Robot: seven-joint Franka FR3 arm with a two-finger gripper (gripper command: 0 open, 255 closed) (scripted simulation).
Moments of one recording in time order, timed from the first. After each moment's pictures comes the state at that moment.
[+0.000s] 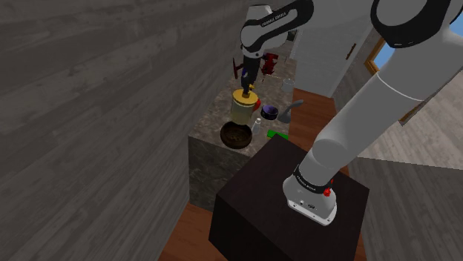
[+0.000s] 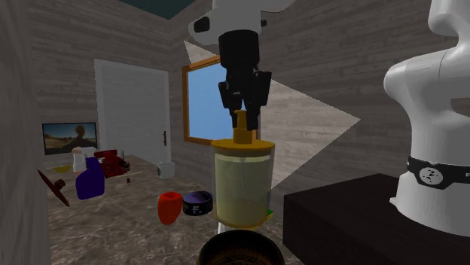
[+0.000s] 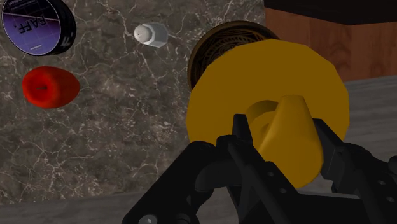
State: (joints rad) arm -0.08 -0.14 -0.23 -2.33 -0.08 2.11 -0.43
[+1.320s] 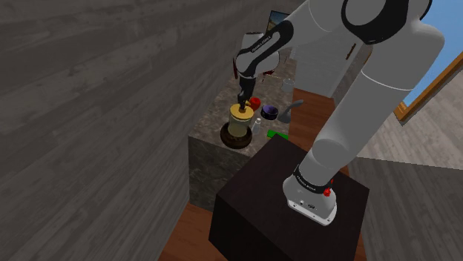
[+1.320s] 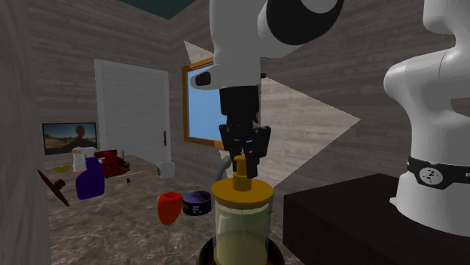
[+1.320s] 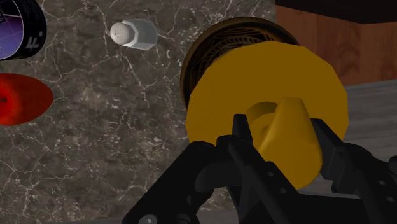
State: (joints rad) arm -0.08 0.02 -0.24 -2.43 -0.05 2.36 -0.45
